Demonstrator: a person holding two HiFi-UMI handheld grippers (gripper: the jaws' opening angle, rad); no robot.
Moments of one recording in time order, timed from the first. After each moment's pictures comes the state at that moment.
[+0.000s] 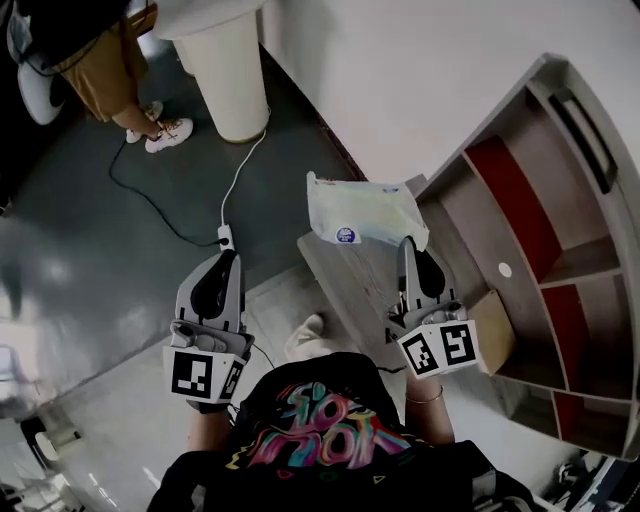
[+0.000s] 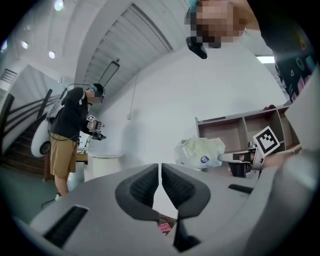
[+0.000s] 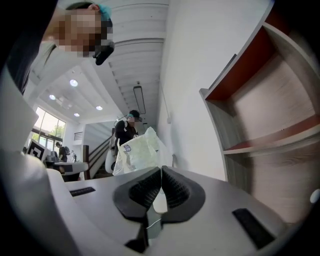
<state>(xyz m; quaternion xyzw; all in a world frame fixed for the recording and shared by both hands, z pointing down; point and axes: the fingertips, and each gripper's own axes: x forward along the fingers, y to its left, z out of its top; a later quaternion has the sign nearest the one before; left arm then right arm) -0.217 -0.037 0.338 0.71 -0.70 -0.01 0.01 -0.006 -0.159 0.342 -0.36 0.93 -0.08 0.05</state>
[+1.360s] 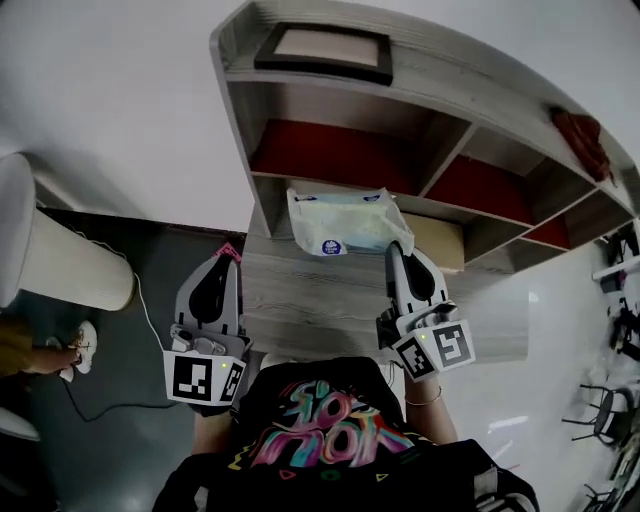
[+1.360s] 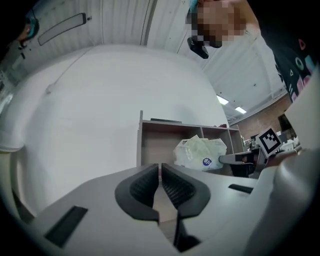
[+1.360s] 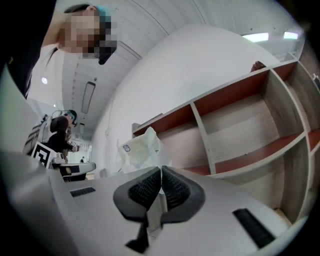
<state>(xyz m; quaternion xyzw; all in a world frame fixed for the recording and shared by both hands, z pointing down) -0.030 -0.233 0.298 0.94 -0.33 -0.04 -0.03 0.184 -0.146 0.309 -0.71 0.70 -0.02 0.10</state>
